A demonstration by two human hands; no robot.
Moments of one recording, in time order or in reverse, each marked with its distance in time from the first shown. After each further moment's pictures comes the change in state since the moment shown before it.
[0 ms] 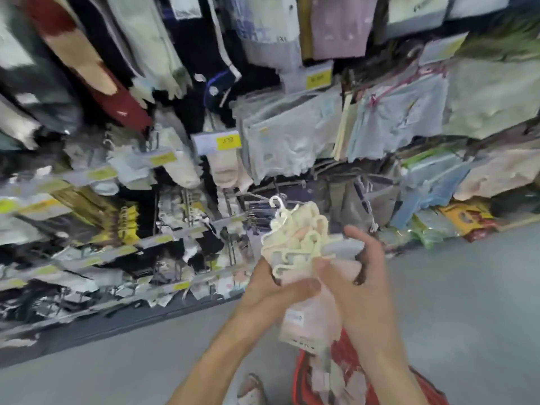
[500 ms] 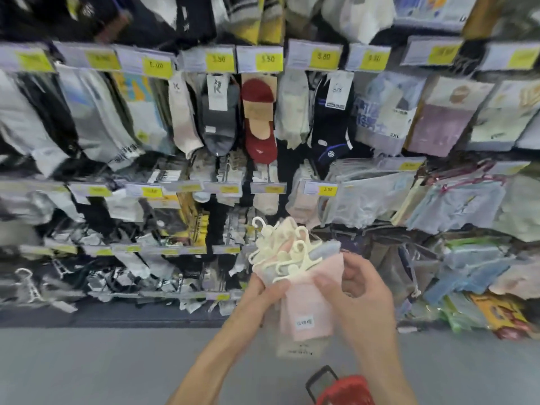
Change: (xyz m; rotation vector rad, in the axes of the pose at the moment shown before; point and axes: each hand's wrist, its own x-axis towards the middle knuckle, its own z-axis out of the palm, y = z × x) left_hand -0.115 0.026 -0.153 -0.225 0.158 0.105; right_hand -0.067 -0.066 0.145 -0.146 -0.150 -0.150
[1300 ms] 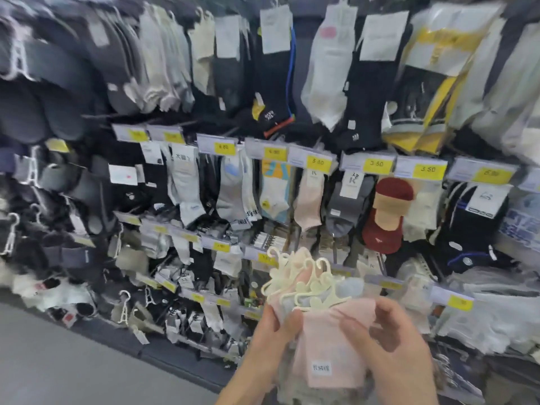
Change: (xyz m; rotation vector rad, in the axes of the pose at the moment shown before) left_hand -0.030 0.095 -0.170 -0.135 0.272 0.218; right_hand 0.010 -0.071 0.185 0.046 -0.275 -0.197
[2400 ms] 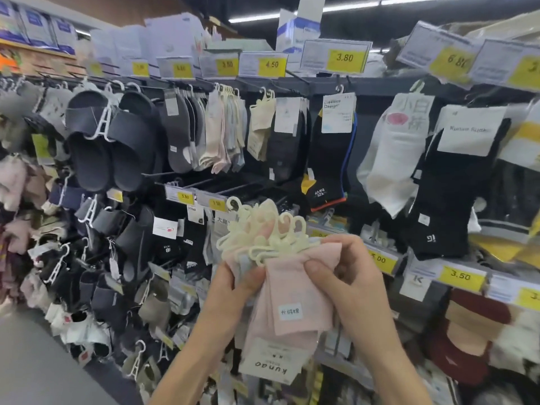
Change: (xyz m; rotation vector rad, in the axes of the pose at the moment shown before) left_hand 0.098 0.174 -0.091 0.083 0.356 0.503; right_hand 0.176 -0.119 0.145 0.219 -0.444 -0.318
